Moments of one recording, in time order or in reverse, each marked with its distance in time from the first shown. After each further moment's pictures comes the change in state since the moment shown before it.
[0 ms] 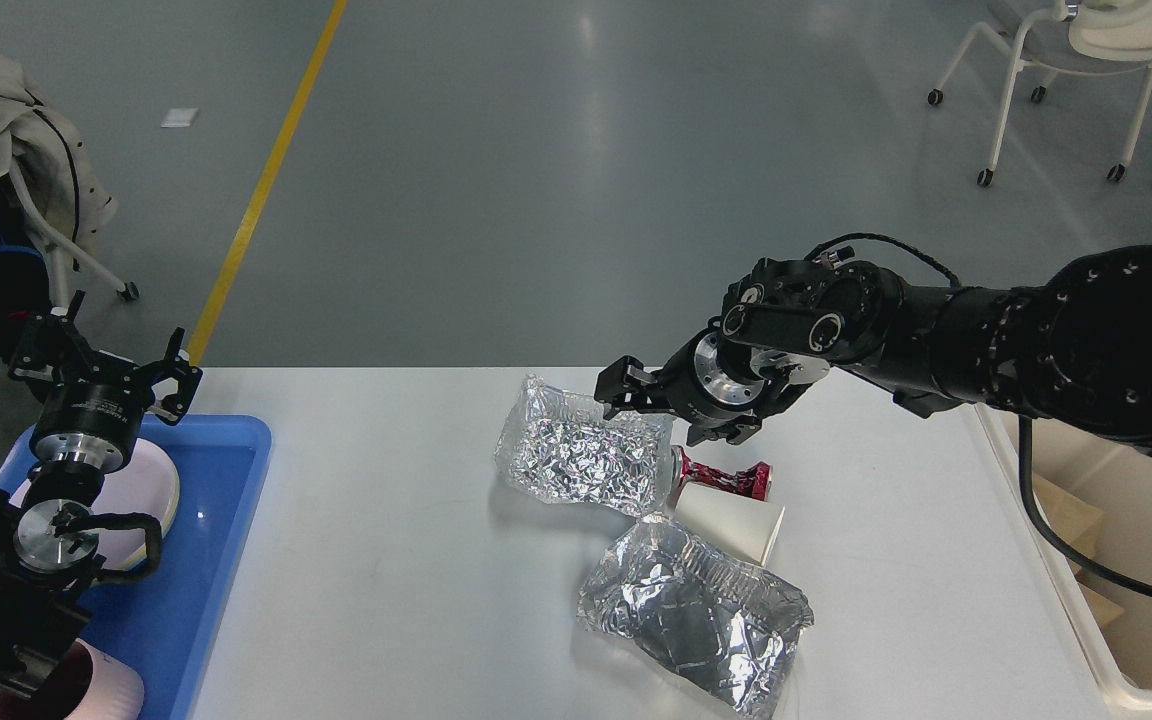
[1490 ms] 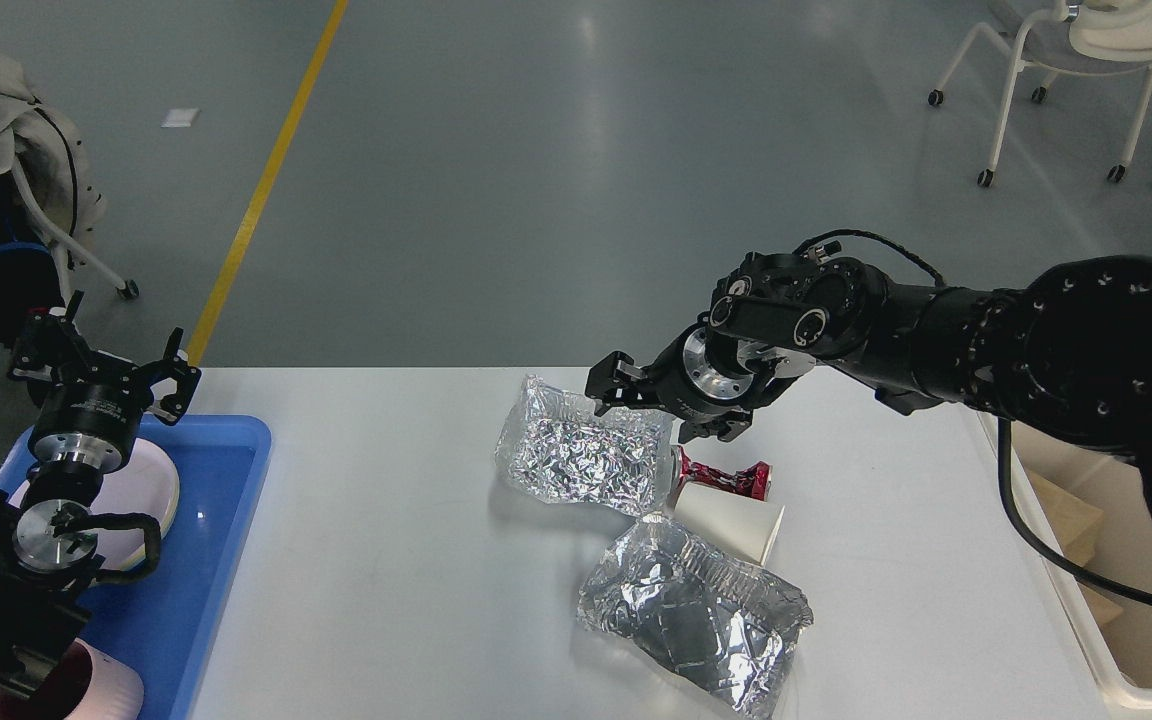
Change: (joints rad) left arm 0.000 0.002 0.000 0.000 0.000 0.000 0.000; right arm -0.010 0.027 -0.003 -0.057 0.041 0.031 -0.032
